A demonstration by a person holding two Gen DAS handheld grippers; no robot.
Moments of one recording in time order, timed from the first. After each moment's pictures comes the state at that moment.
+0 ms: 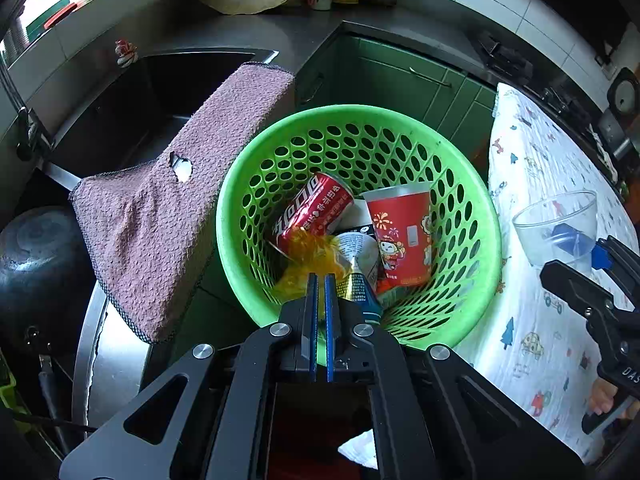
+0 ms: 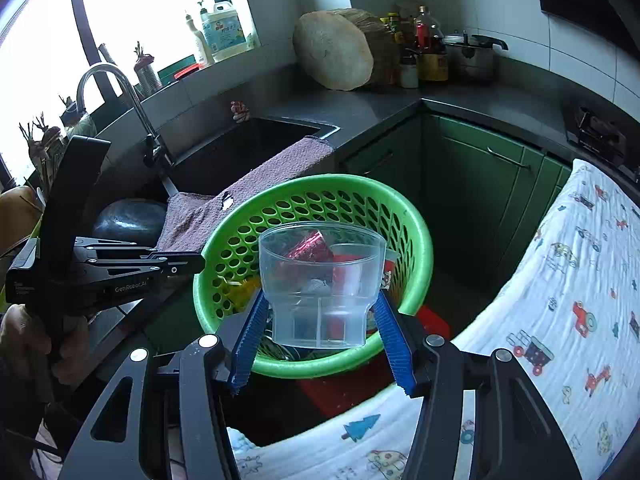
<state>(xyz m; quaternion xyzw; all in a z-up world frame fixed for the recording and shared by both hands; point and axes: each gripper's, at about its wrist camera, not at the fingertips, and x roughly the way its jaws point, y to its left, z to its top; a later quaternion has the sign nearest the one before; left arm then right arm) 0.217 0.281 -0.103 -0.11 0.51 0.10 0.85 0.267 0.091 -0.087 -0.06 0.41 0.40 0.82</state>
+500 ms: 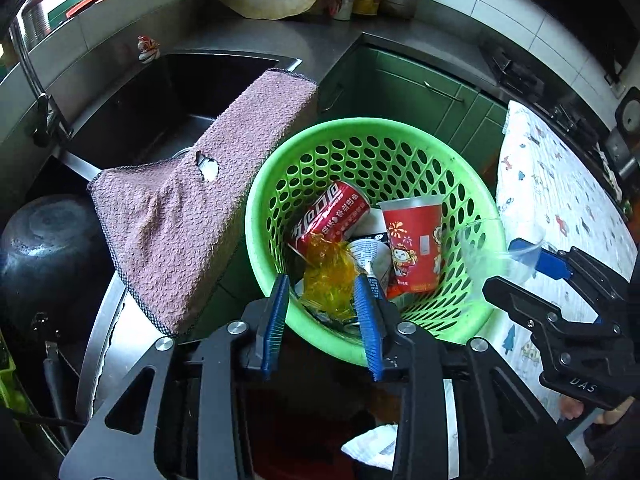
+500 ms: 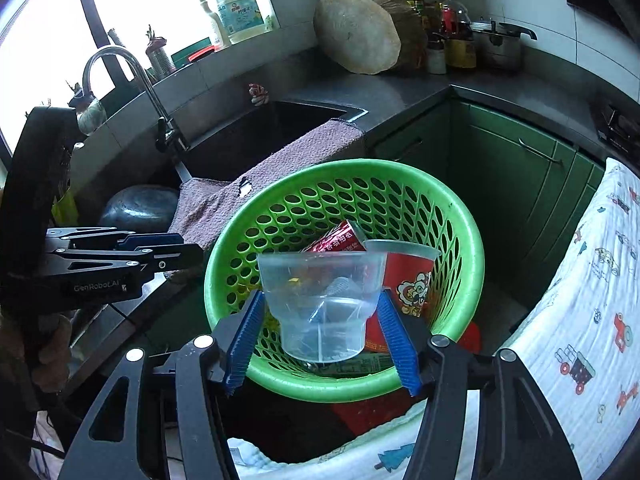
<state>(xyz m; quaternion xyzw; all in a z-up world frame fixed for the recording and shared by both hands) 0.203 0.293 -0.090 -0.12 0.50 0.12 0.85 0.273 0.122 -0.107 -0.06 0.43 0.42 0.80</state>
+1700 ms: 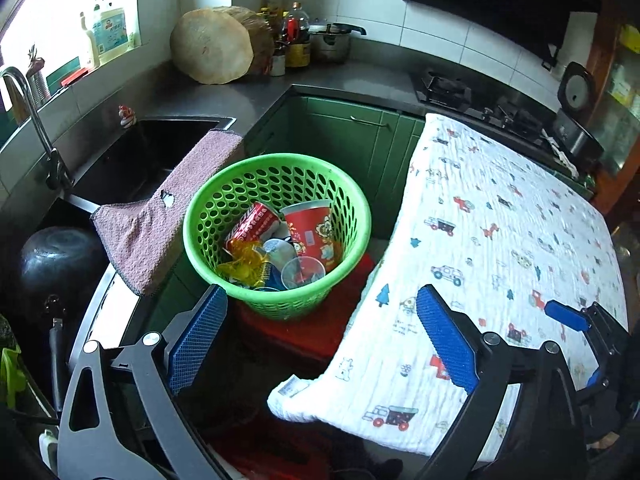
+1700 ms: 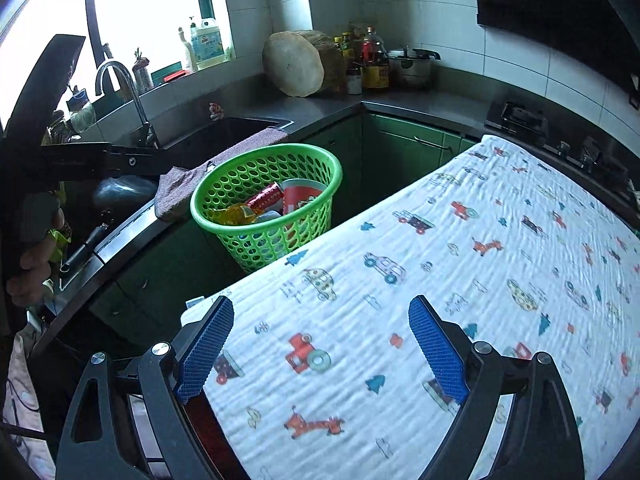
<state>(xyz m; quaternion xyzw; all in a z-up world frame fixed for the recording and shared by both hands) 0.115 0.144 -0.012 -0.07 0.41 0.08 0.90 0.133 -0.076 -0.064 -0.08 0.39 0.32 0.86</state>
